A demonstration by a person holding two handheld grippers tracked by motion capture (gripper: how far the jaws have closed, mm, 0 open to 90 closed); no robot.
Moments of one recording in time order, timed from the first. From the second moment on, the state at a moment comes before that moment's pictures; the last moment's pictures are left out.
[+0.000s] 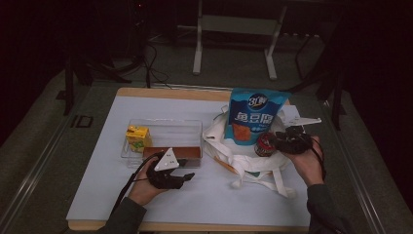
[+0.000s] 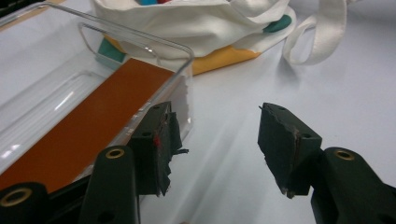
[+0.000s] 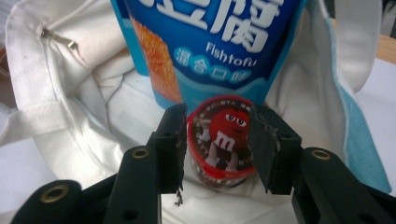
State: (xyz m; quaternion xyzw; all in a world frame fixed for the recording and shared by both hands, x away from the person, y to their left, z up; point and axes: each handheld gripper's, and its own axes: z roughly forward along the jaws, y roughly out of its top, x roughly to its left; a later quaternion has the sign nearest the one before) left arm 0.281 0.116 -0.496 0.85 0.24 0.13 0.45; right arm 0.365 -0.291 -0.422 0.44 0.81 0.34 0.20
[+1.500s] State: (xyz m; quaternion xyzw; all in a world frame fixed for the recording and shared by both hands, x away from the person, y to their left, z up) left arm 0.288 0.105 -0.539 0.86 0.23 0.10 0.45; right arm 0.433 -0.290 -0.382 0.47 0.76 0.39 0.21
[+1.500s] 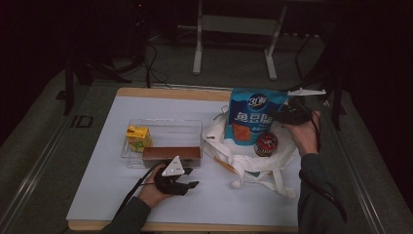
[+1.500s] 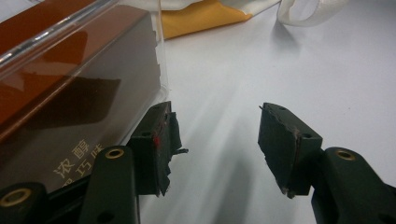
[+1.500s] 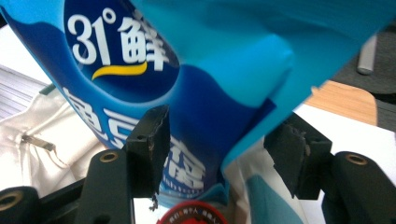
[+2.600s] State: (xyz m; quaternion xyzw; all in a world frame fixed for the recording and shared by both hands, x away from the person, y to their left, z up) left arm 0.289 0.105 -0.540 0.86 0.23 0.09 0.45; right arm 0.447 -0.278 -0.393 0.40 0.78 0.46 0.14
